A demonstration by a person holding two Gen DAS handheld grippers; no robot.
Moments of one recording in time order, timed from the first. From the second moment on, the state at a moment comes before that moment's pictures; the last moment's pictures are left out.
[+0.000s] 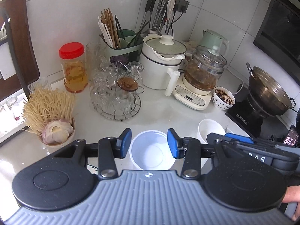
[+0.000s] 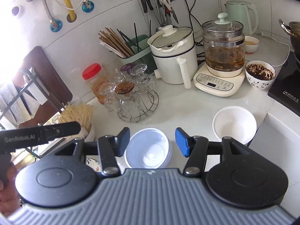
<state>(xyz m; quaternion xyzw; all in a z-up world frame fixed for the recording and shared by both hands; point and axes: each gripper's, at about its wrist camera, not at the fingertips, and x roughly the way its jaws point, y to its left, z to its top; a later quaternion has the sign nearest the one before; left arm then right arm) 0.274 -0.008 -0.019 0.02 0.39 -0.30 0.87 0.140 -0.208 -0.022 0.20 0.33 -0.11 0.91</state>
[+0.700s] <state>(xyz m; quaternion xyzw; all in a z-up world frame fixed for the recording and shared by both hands) 0.308 -0.119 -0.044 0.00 0.42 -0.28 0.87 0.167 -0.328 -0.043 0.22 0.34 -0.11 0.91</state>
